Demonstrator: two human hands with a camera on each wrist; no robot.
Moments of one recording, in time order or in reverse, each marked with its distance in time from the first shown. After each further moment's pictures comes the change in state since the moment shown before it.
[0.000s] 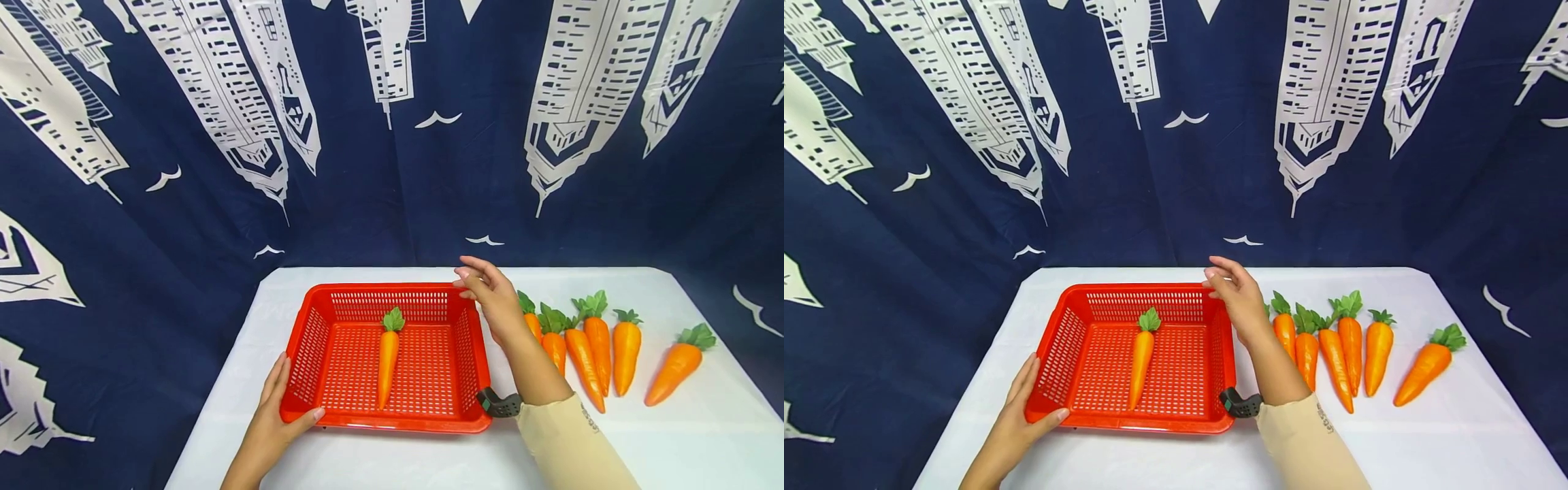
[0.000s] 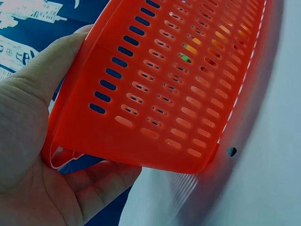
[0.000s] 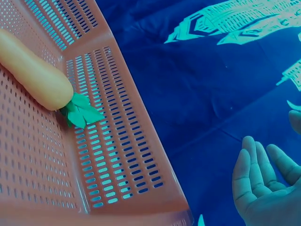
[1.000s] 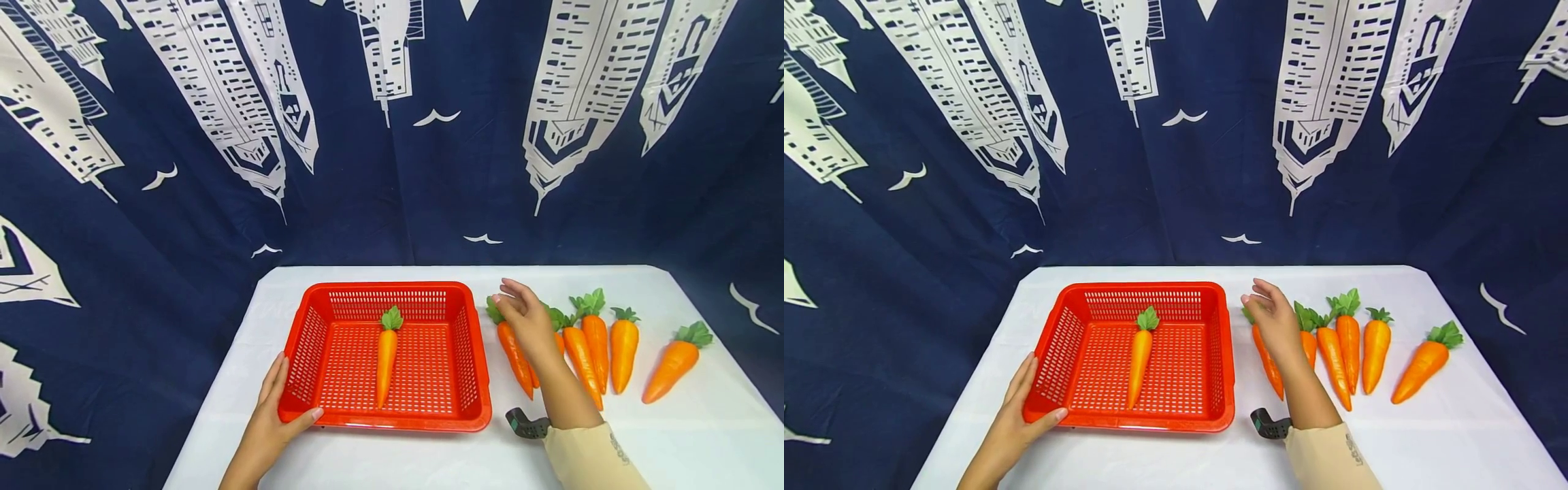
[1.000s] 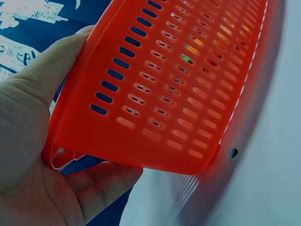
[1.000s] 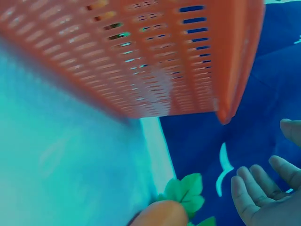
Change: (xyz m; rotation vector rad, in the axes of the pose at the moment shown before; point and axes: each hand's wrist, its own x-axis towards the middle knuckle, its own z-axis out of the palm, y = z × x) left_hand 0.000 0.000 -0.002 -0.016 -0.009 0.001; right_hand -0.031 0.033 -0.052 -0.313 0.117 0.175
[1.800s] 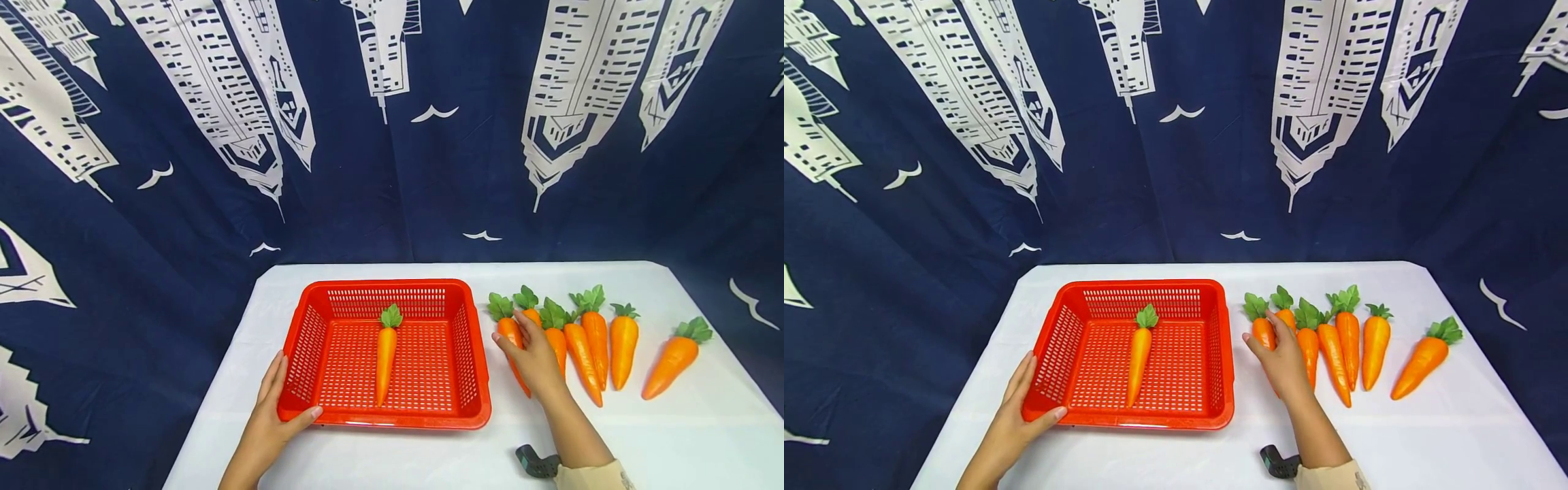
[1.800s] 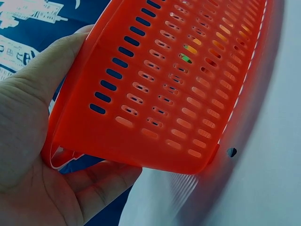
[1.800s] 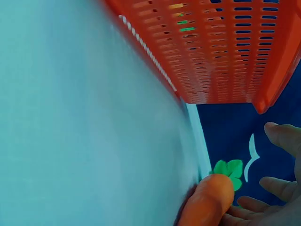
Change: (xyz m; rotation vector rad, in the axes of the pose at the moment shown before) left_hand 0.001 0.000 0.002 -0.001 0.006 0.000; right_hand -0.034 0.040 0.001 -0.154 -0.046 0.156
